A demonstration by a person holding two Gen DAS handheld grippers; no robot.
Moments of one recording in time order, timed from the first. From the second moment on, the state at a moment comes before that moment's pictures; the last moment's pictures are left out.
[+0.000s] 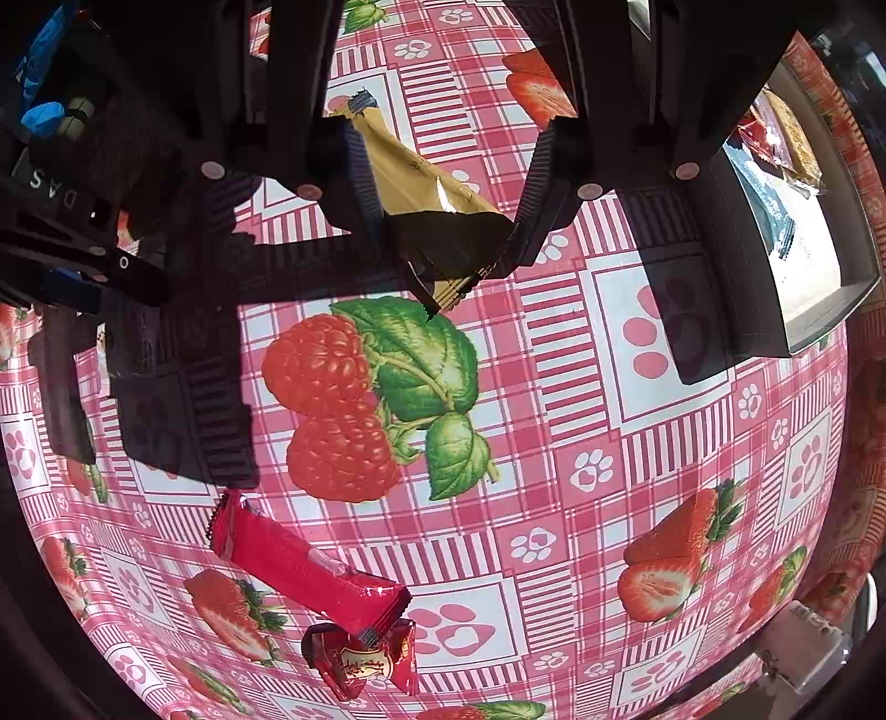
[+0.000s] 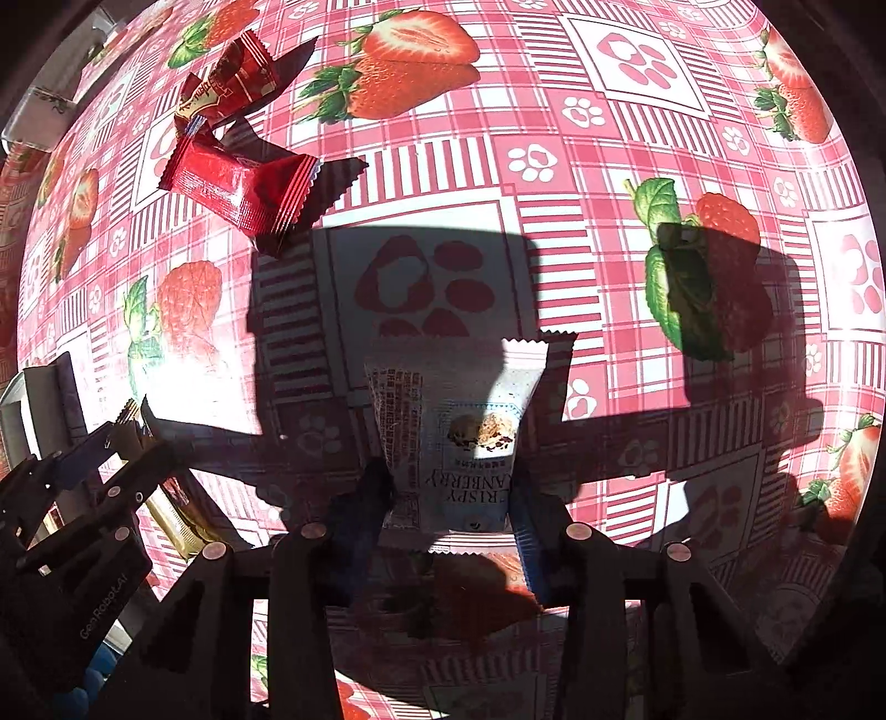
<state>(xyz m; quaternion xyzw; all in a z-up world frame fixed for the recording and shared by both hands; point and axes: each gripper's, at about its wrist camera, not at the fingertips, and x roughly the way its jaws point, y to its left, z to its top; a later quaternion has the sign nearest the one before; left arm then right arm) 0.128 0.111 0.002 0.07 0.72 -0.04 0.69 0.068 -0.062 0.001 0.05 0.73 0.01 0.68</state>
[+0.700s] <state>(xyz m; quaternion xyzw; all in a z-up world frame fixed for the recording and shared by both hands) 0.071 0.173 0.007 0.08 0.75 -0.05 0.66 -0.006 -0.087 -0.008 0.13 0.75 -0.01 0.65</state>
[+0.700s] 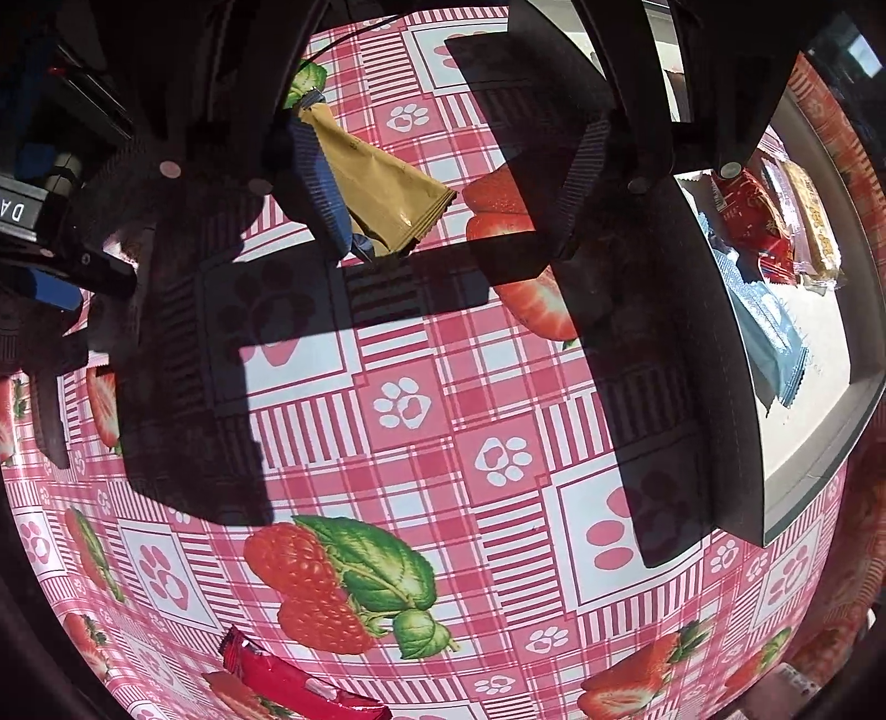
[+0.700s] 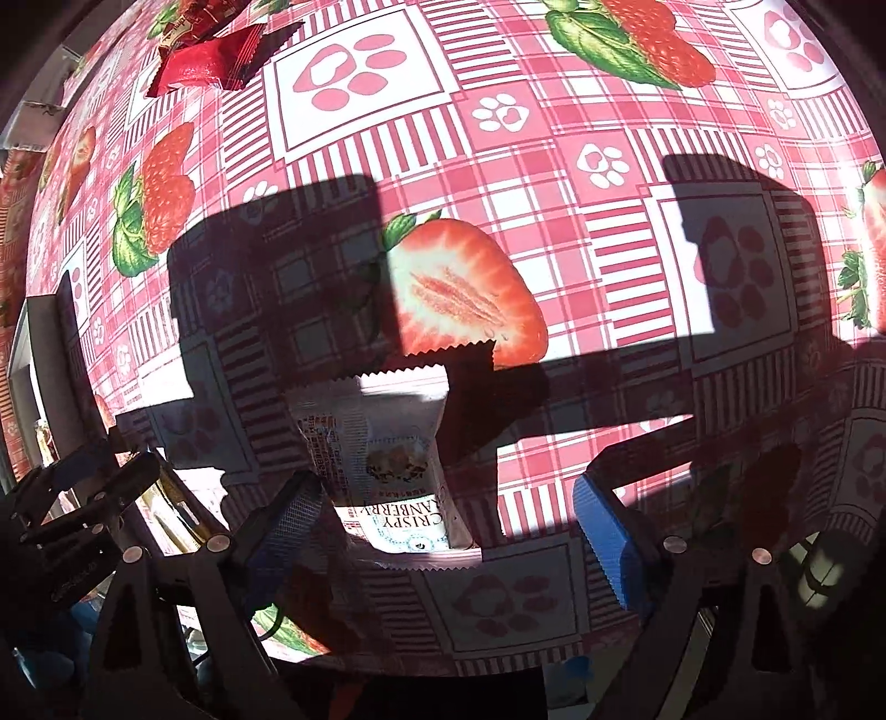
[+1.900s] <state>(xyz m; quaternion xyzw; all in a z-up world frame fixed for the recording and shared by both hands) 0.009 0.182 -0.001 0.02 0.78 0.02 0.62 -0.023 0.009 -0.030 0.02 0.76 0.02 0.65</state>
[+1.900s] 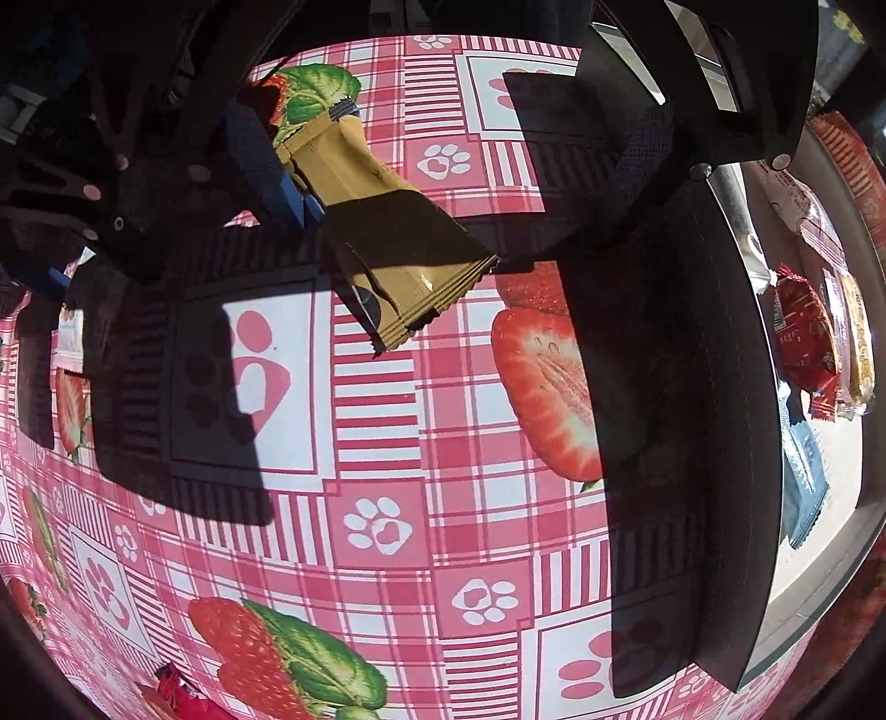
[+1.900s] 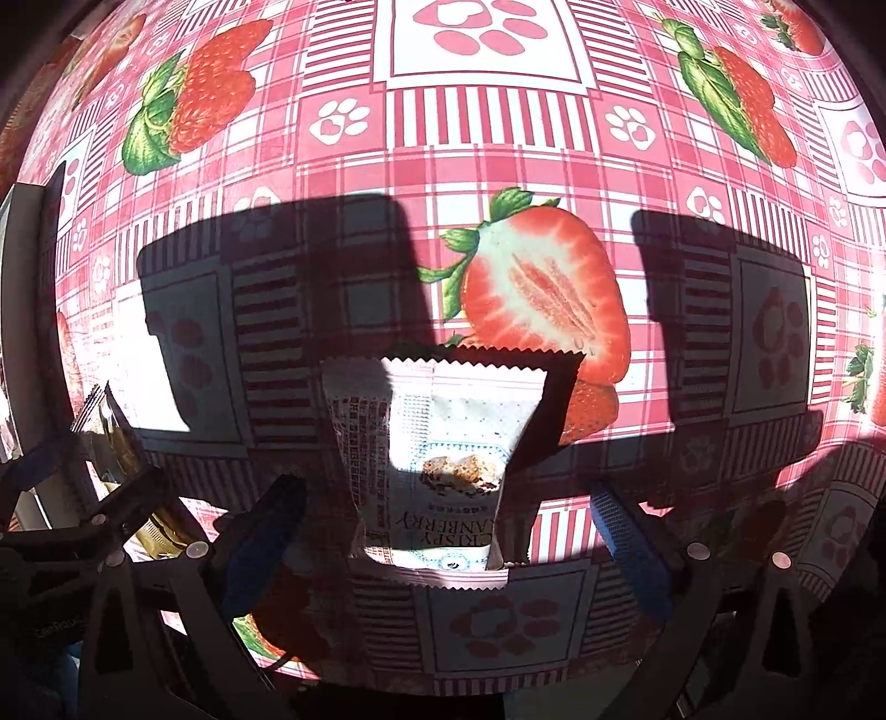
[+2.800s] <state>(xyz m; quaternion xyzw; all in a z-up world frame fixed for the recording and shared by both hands) 0.004 0.144 0.023 0.11 0.76 -0.14 0.63 0.000 -0.018 0.012 0.12 0.73 0.02 0.67</state>
